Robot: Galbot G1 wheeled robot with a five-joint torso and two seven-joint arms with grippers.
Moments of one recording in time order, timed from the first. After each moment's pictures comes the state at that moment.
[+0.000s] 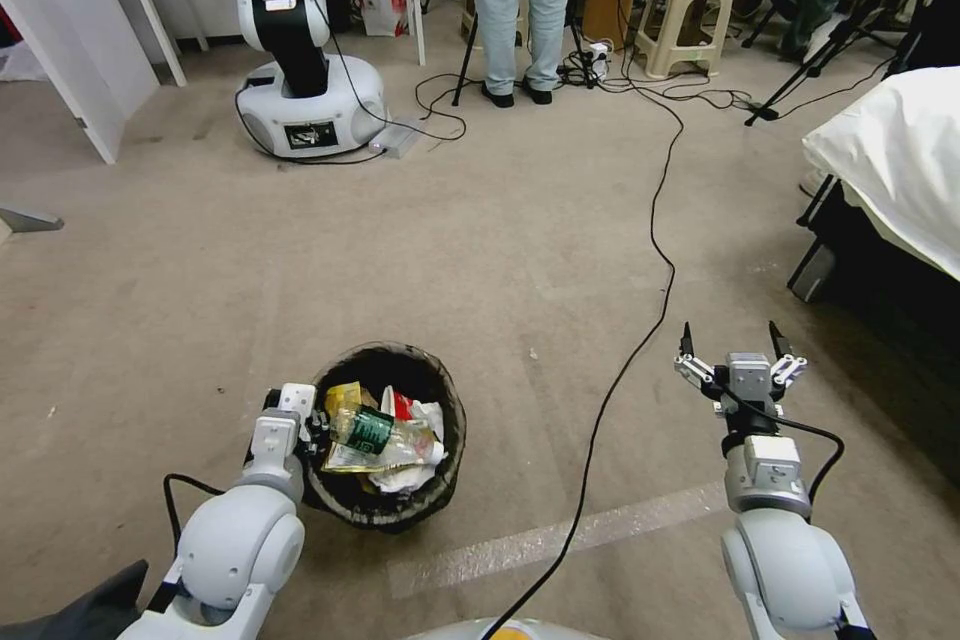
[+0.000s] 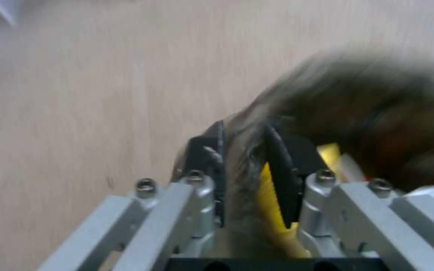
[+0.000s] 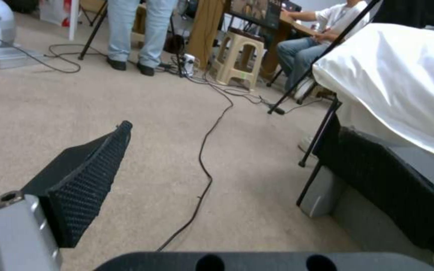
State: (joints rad) left arm 1.48 -1.18 -0.50 -2.25 -0.28 0.74 -0.30; right arm -1.53 1.46 0.61 2.04 -0.17 -0.04 0.17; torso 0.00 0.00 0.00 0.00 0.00
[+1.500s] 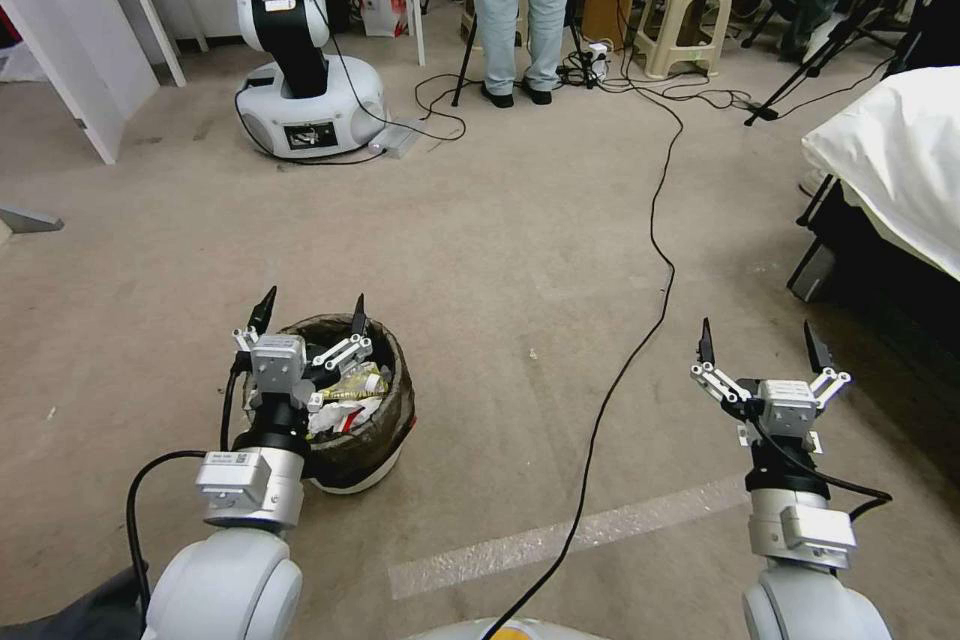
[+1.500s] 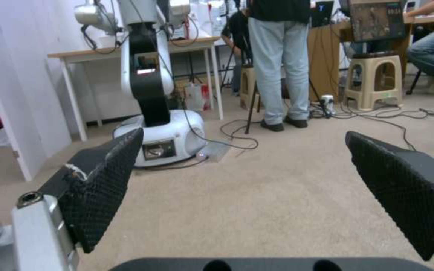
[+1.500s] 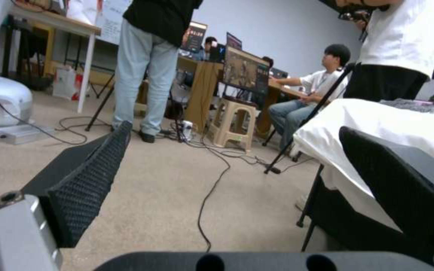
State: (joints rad) left arm 1.64 -1.32 -0.51 -2.34 -0.06 0.04 -0.19; right arm -1.69 1.53 0.65 2.17 -0.19 0.25 0.15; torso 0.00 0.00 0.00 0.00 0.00
